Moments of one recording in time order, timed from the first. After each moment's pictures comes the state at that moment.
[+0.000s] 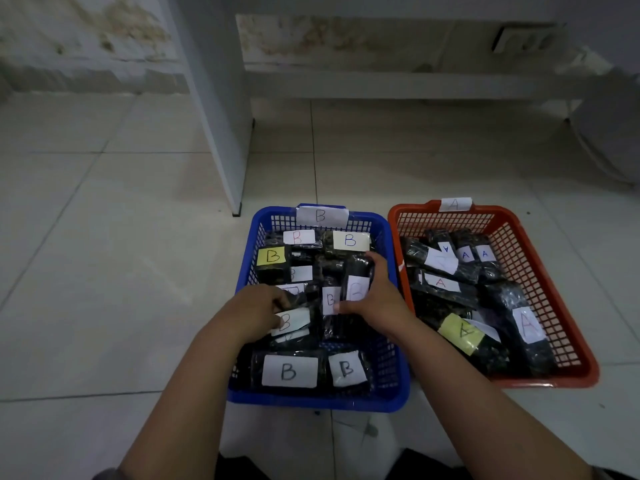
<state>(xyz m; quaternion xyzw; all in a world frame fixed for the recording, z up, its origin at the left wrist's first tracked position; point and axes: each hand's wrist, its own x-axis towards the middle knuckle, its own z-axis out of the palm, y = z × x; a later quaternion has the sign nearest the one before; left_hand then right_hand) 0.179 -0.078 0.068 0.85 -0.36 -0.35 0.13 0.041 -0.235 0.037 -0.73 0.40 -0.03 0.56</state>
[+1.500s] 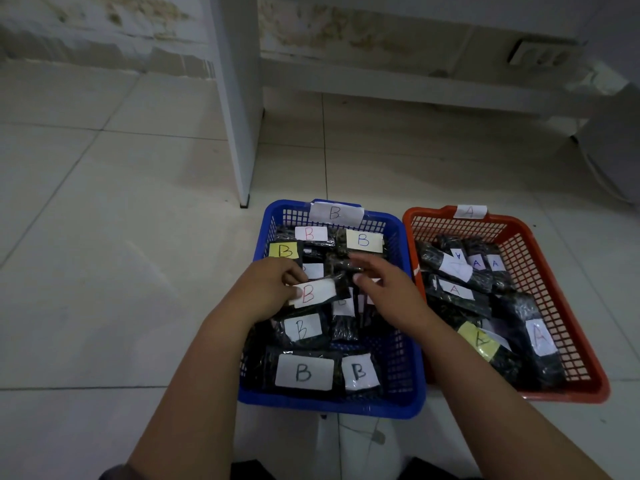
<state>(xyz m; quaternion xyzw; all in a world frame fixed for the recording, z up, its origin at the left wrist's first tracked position) 0.201 -0.082 0.063 0.83 -0.32 -0.34 0.31 0.059 -0.237 0.043 -0.83 0.31 -0.05 0.46</state>
